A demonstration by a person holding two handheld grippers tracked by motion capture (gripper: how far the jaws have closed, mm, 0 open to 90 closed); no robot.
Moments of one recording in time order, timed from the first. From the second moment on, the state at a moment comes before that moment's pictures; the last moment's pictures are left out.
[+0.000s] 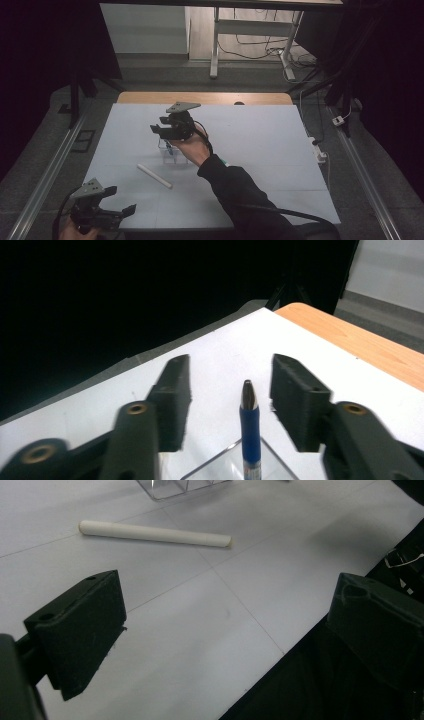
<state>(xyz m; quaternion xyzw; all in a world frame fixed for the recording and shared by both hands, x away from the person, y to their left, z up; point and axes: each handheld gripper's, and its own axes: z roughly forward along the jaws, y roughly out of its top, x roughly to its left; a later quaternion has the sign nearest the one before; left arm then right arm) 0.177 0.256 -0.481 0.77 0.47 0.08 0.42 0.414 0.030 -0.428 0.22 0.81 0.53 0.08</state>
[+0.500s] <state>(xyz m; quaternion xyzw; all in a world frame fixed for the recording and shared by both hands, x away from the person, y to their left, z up) 0.176 0.258 -0.480 0.77 0.47 0.08 0.43 0.396 0.013 -0.417 0.19 0.85 0.49 0.07</state>
